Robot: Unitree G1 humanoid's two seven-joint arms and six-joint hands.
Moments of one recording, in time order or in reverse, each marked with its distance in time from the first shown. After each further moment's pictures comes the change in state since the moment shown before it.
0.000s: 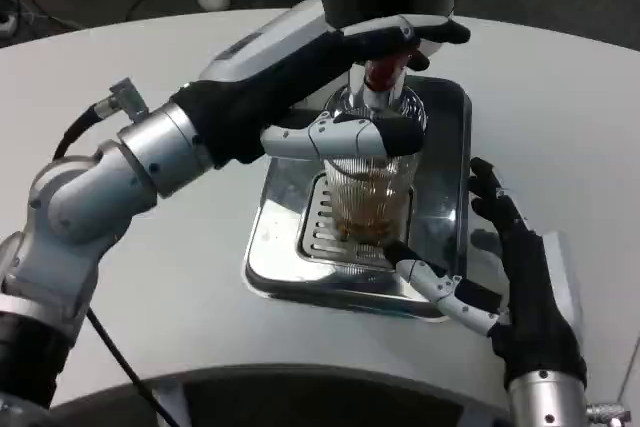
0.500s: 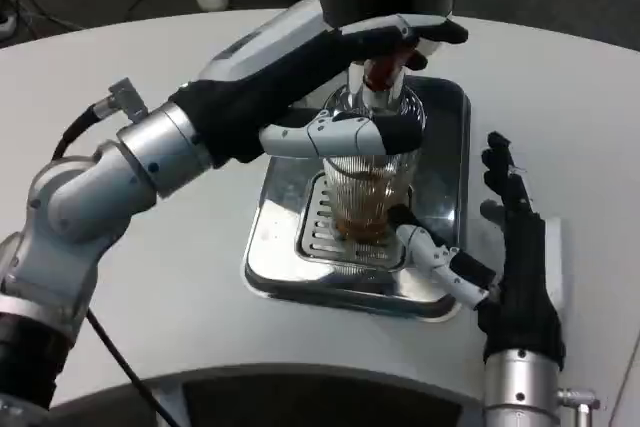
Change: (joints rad) left arm 0.002 0.001 0.001 -0.004 -0.001 0.010 0.003; right arm -0.127 0.010 0.043 0.201 0.054 -0.128 -0.229
